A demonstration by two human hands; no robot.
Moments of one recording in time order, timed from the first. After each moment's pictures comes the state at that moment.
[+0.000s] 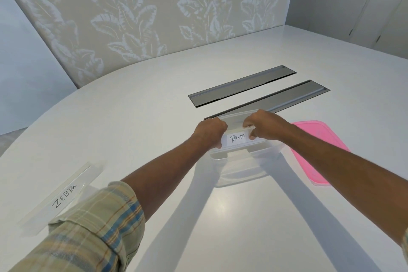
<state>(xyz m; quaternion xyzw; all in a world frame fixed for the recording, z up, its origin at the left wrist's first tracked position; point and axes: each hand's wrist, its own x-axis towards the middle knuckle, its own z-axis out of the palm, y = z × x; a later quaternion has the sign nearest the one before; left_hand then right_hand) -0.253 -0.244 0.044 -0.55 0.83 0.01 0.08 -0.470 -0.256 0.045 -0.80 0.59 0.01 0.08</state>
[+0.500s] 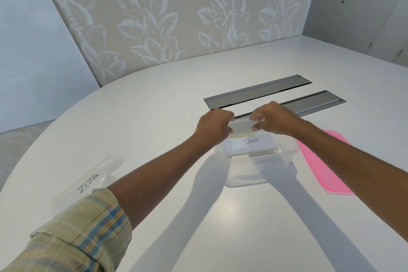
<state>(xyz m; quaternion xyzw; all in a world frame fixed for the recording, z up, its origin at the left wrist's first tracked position) -0.216 -0.215 0.083 -0.58 0.80 0.03 -0.13 -0.447 -0.248 0.091 -0.81 0.57 -0.11 0.10</state>
